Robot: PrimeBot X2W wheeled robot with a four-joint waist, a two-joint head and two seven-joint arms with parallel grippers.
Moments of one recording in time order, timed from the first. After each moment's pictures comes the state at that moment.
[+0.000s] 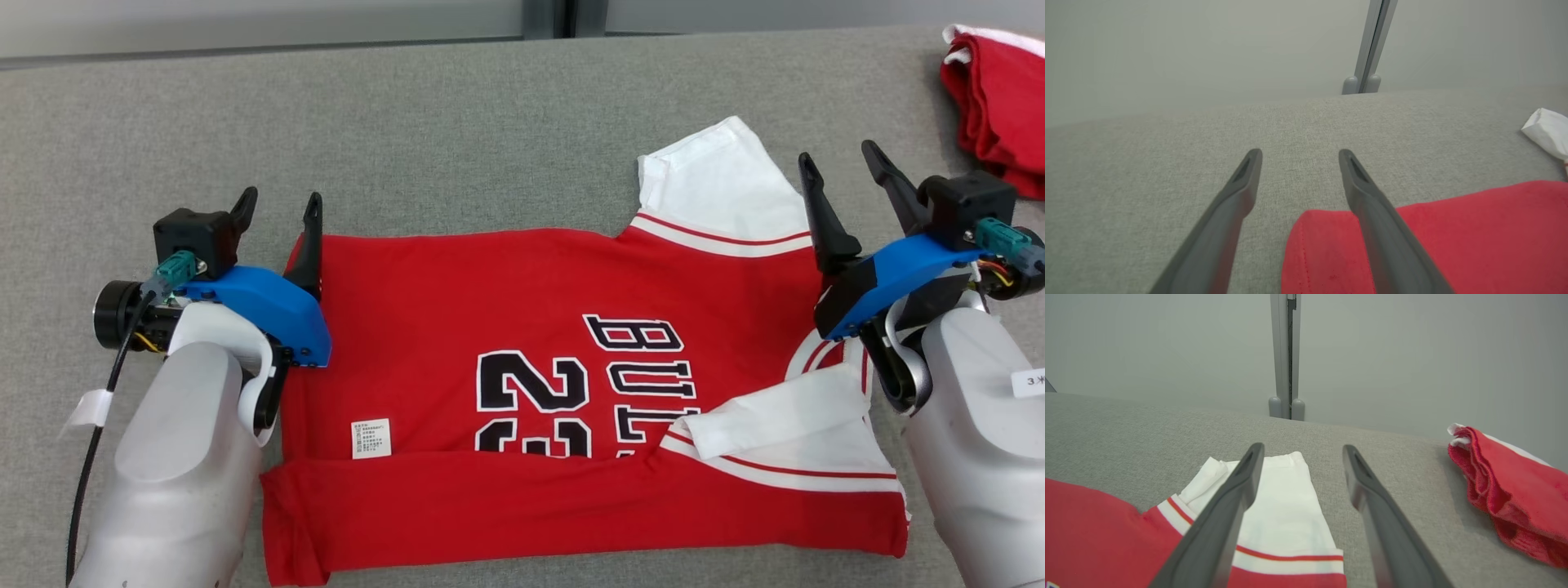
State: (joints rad) left arm -0.69 0.18 -0.23 0.82 -0.28 -0.13 -0.16; right arm -0.68 -0.24 0.14 0.63 0.23 0.13 -0.15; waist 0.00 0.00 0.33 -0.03
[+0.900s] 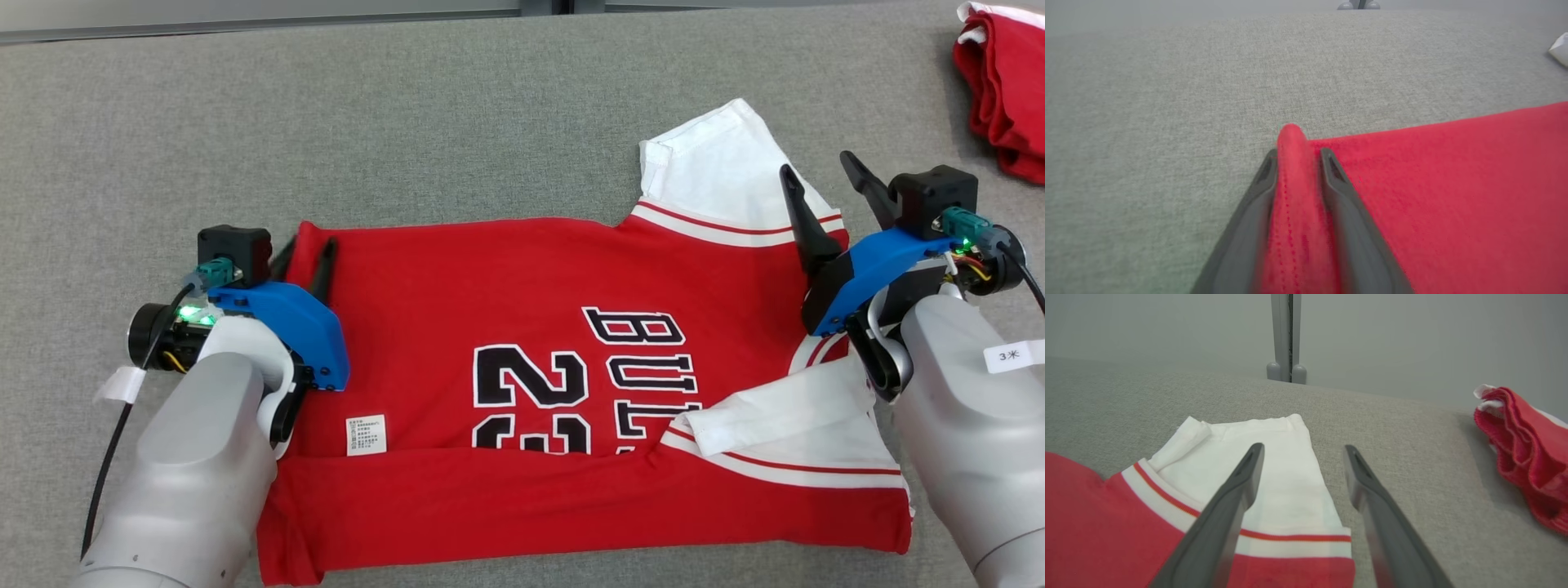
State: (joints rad) left arm -0.79 0.19 -0.51 1.07 -0.51 -0.13 -0.13; right arm -0.82 -0.24 0.29 0.94 0.29 0.13 -0.25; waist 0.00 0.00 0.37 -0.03
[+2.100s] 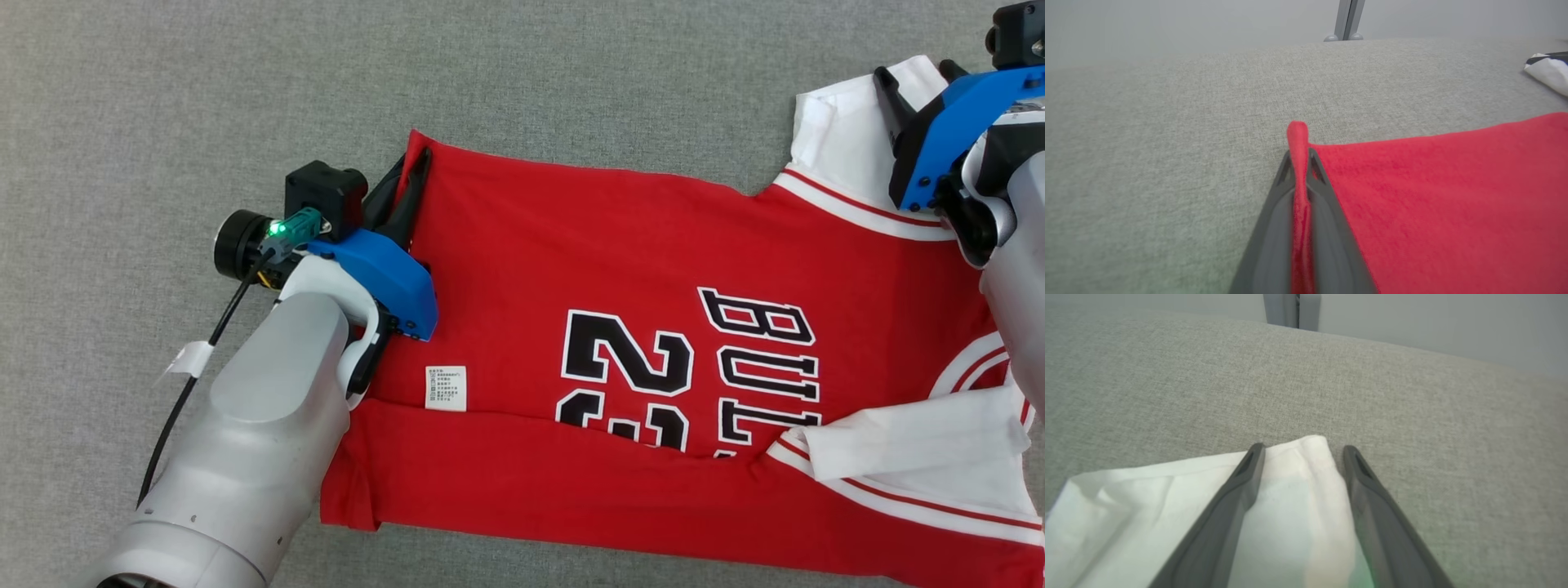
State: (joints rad) left arm -0.88 0.12 -0.65 0.95 -0.54 -0.13 -0.26; right arm -1.17 -0.33 0.37 1.22 0.40 0.13 0.04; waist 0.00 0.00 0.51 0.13
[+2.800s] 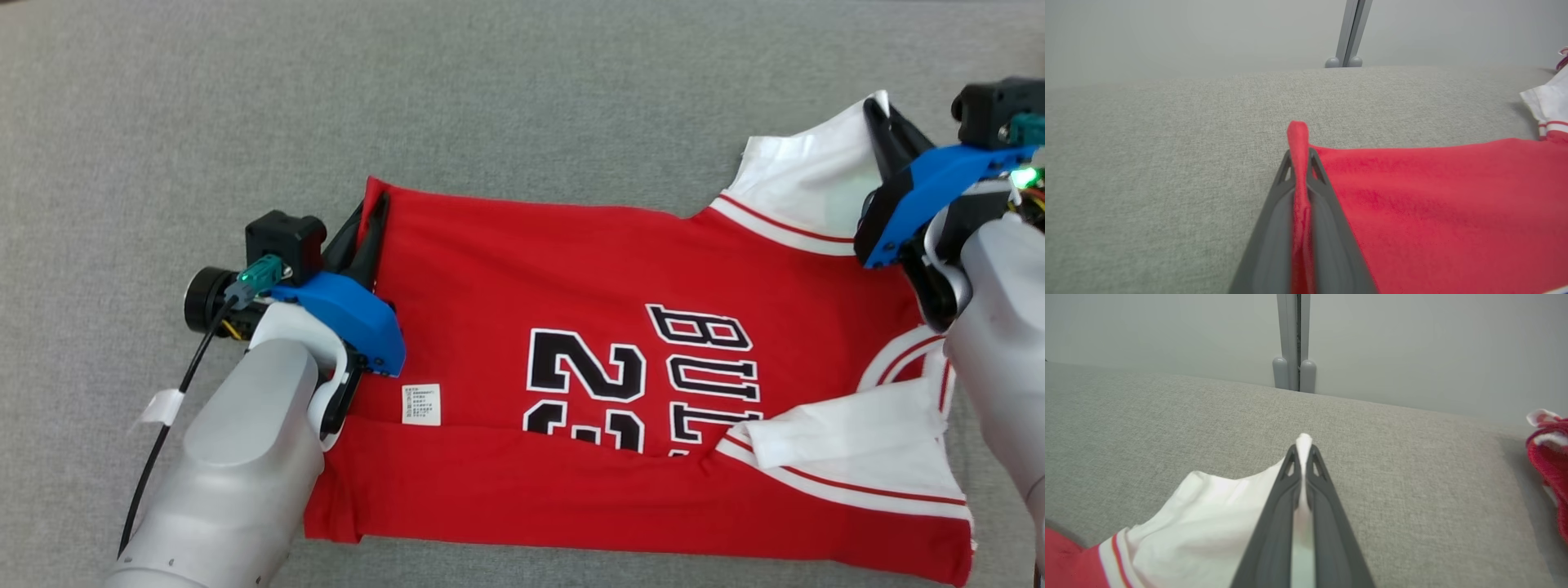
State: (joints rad) left arm -0.78 0.15 -0.57 0.91 -0.53 -0.12 -0.26; right arm -1.04 -0.32 0.46 1.15 0.50 0.13 -0.18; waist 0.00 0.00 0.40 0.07
